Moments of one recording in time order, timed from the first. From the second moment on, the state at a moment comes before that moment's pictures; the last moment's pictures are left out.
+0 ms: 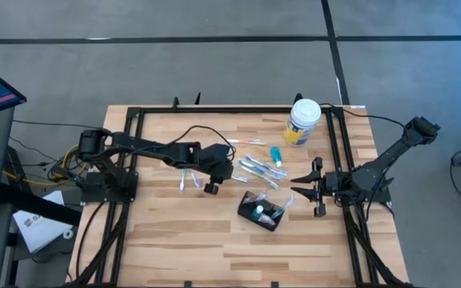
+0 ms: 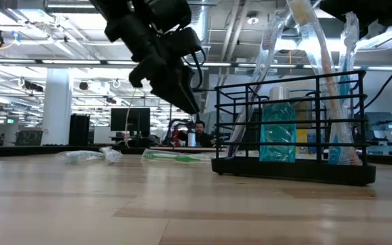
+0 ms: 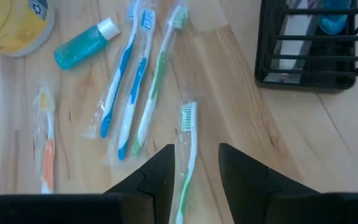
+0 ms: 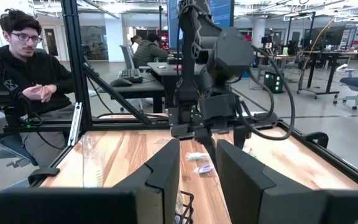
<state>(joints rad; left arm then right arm) 0.07 1.69 1.05 -0.20 -0.01 0.43 0.66 0.66 0.24 0.48 0.72 -0.02</state>
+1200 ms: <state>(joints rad) 0.11 1.86 1.03 -0.05 0.08 0.44 0.66 0.66 0.24 0.47 0.72 -0.03</state>
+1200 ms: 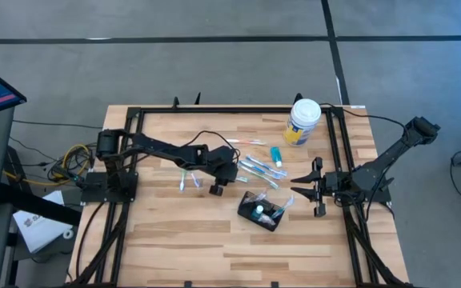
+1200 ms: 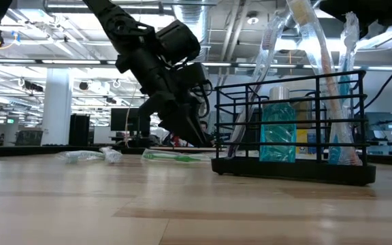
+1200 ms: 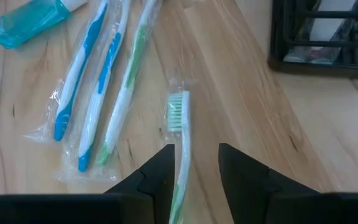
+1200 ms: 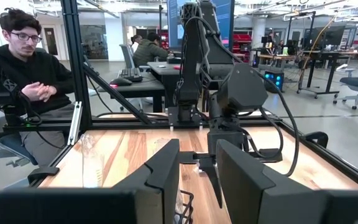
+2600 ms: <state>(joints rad) 0.14 1.95 1.04 -0.01 0.10 0.44 0.66 0.66 0.24 0.47 0.72 -0.03</state>
